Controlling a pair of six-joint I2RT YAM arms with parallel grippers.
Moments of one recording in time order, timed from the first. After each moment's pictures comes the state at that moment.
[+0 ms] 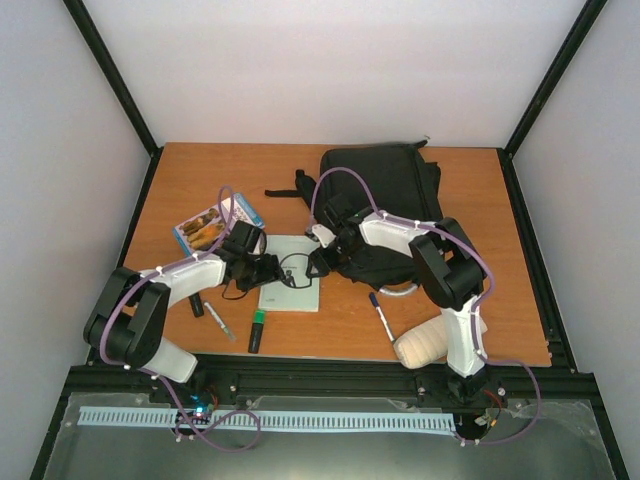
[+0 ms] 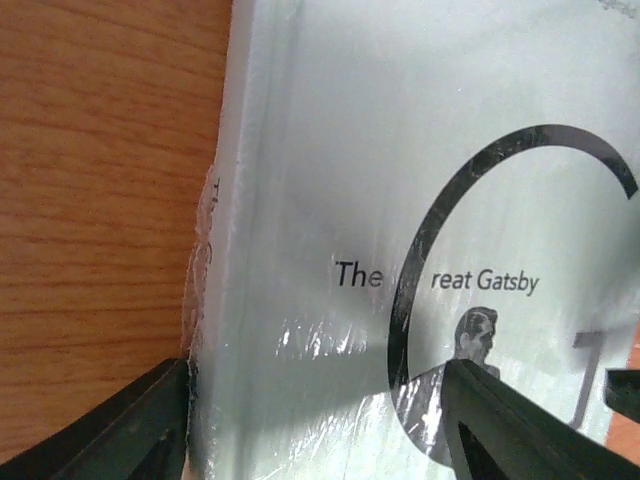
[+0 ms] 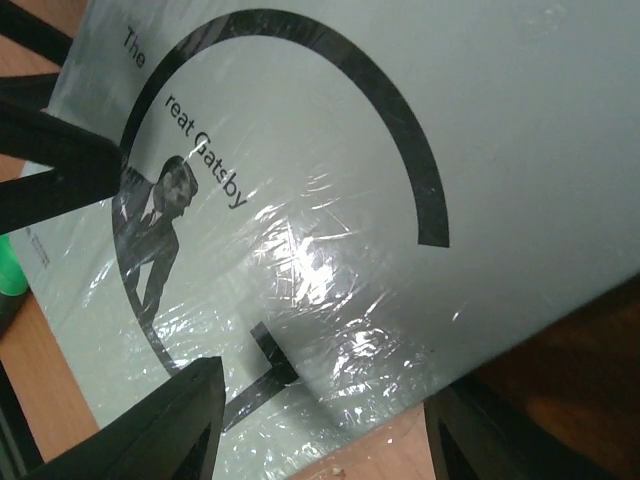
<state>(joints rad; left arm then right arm) -0.42 1.50 0.73 -0.36 0.18 -0.67 0.65 2.07 1.40 -0.61 -0.59 -0.01</state>
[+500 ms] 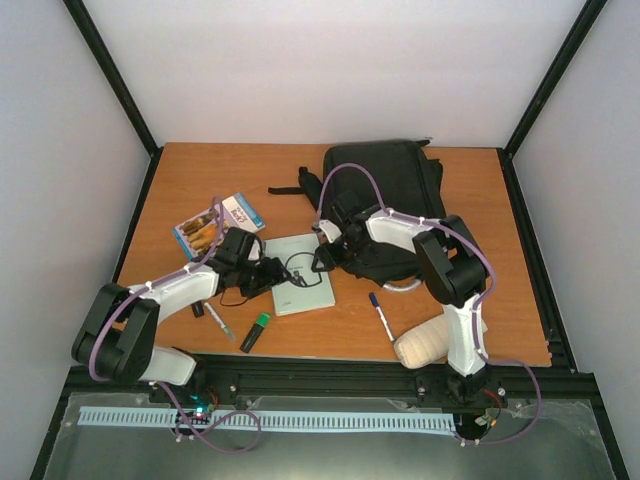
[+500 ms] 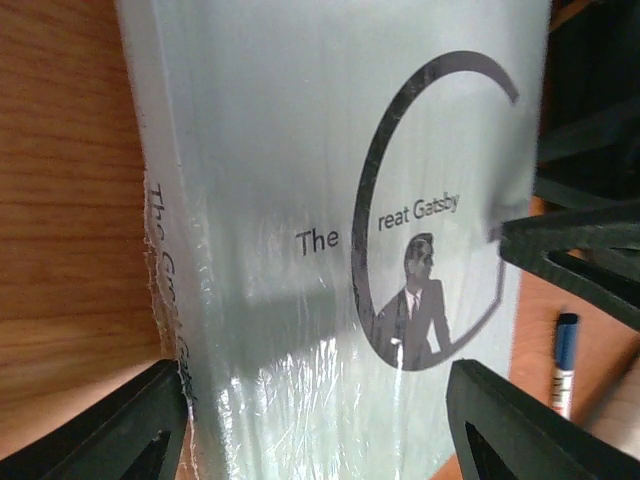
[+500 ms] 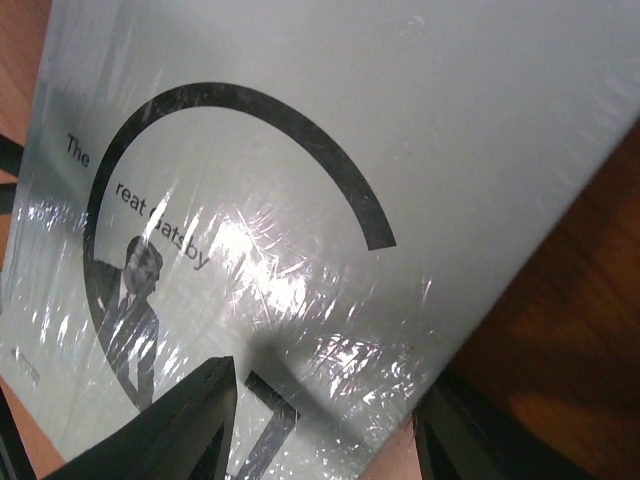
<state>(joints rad) -0.41 1.40 0.64 -0.28 0.37 -0.76 0.60 2.08 1.39 -0.58 -0.59 -0.02</state>
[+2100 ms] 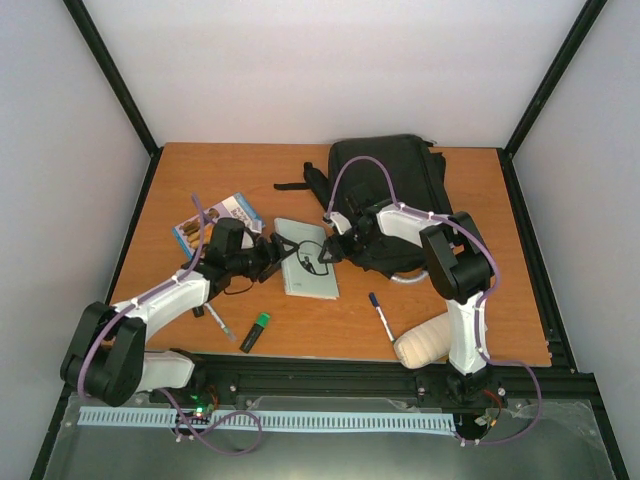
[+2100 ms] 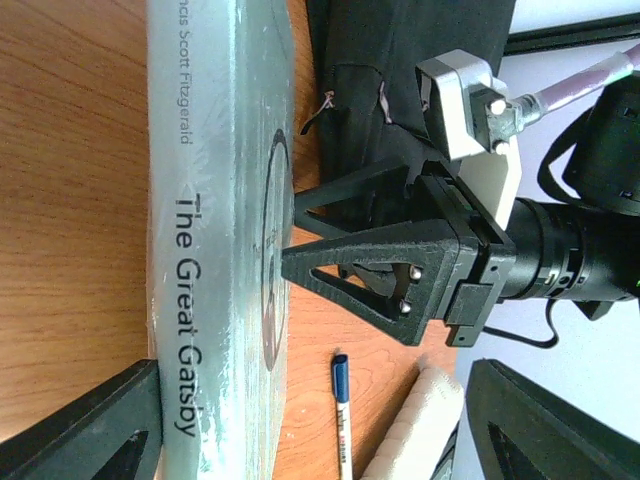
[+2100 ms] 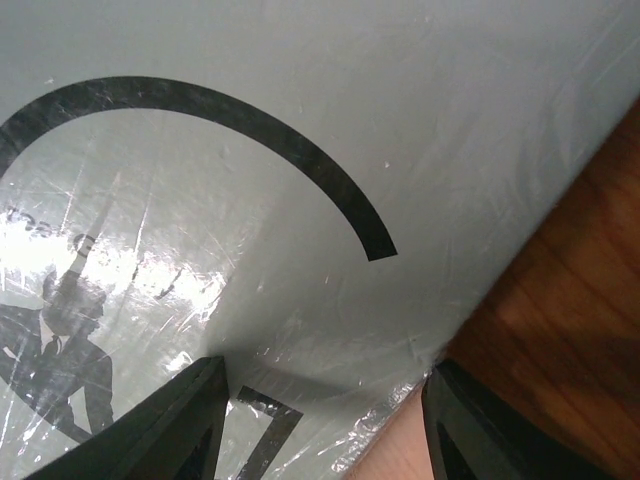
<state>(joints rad) -0.40 1.27 0.60 0.02 0.51 -1.06 0.52 2.08 1.40 -0.57 -0.67 -0.05</state>
